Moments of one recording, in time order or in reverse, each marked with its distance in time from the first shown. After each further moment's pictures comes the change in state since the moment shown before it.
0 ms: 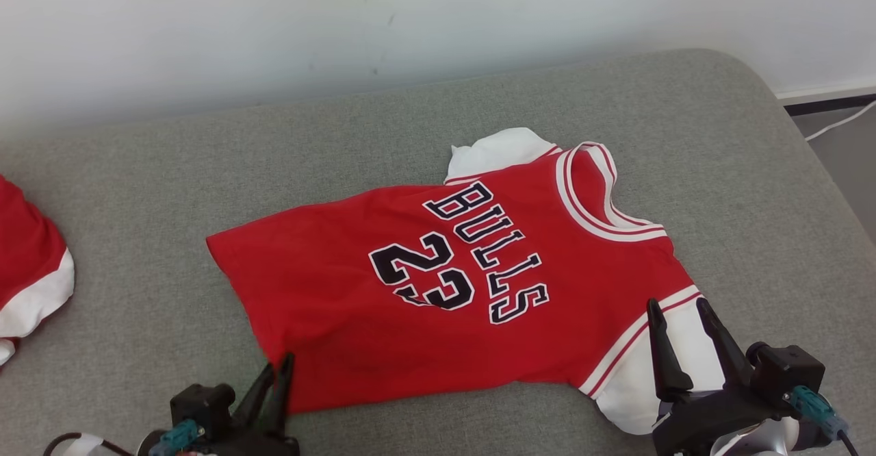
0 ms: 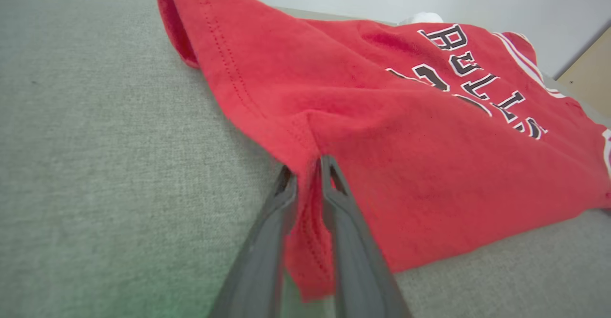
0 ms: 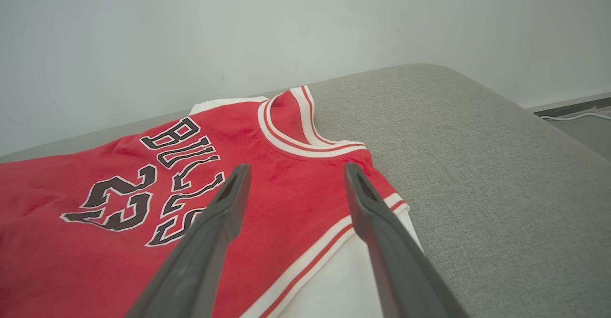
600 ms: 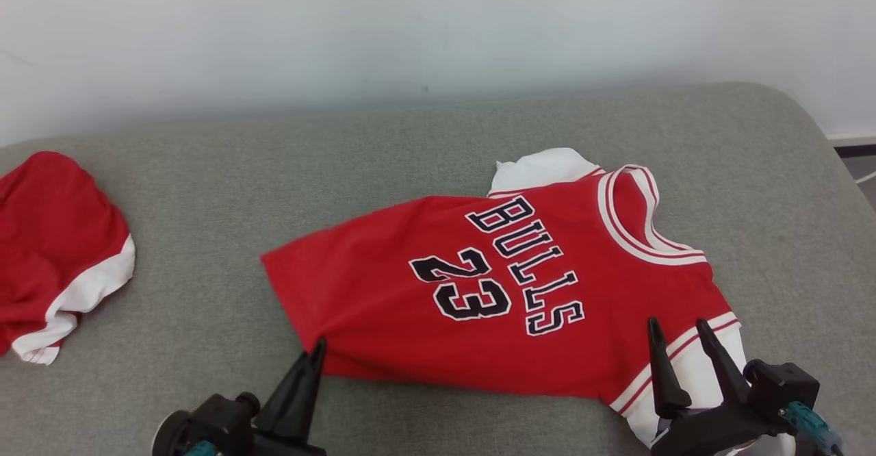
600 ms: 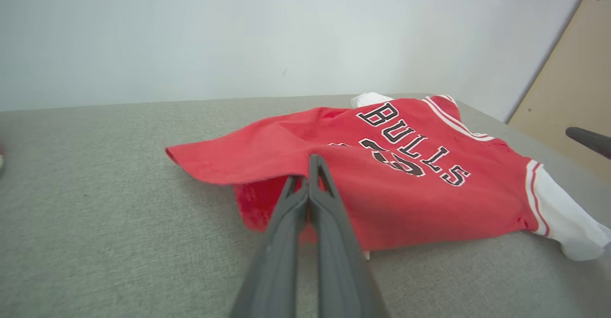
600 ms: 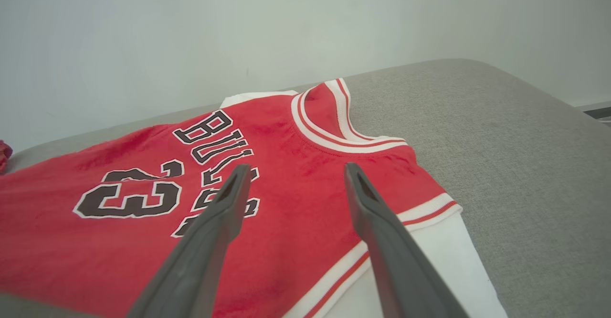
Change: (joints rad) left arm 0.135 0.026 -0.068 -0.374 0.041 0.000 0.020; right arm 0.015 0.008 -0.006 0.052 0.002 0.000 -0.029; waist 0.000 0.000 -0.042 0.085
